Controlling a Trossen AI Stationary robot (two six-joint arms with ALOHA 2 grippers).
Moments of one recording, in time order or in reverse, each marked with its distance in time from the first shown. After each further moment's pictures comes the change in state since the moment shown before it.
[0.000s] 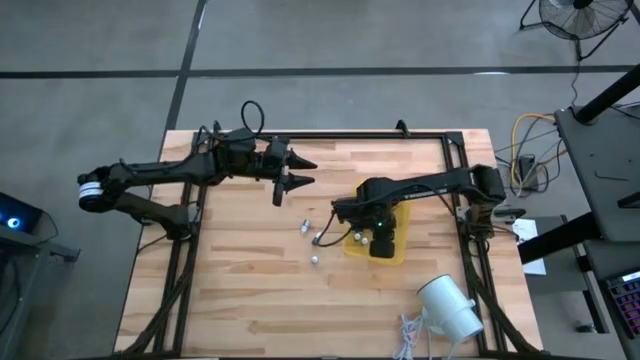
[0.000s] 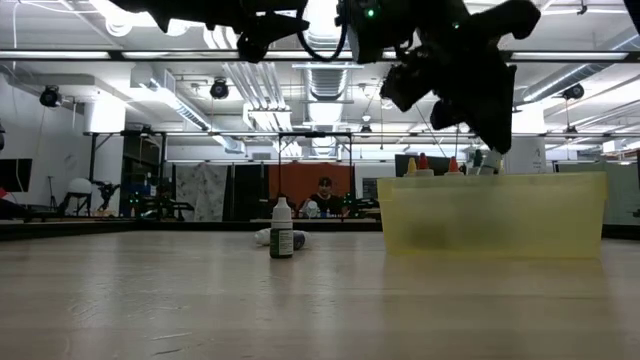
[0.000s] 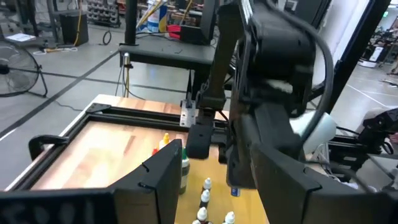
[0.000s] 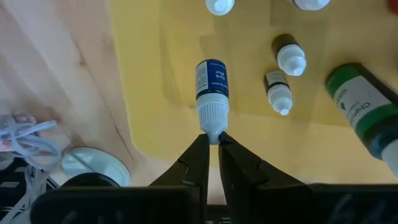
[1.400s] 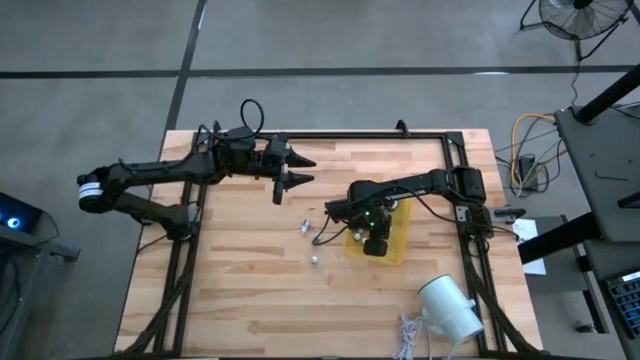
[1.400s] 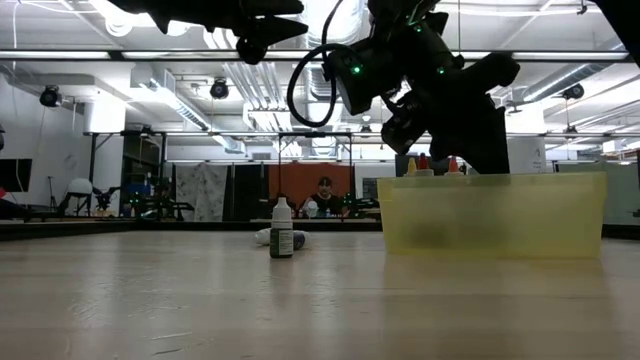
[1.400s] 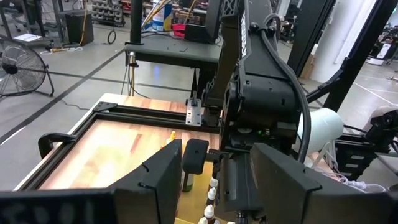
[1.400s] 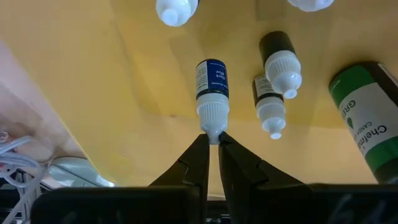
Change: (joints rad) left arm 0.016 -0.004 -0.001 -0.012 0.000 0.014; right arm -0.047 0.144 0.000 -0.006 0.002 0.006
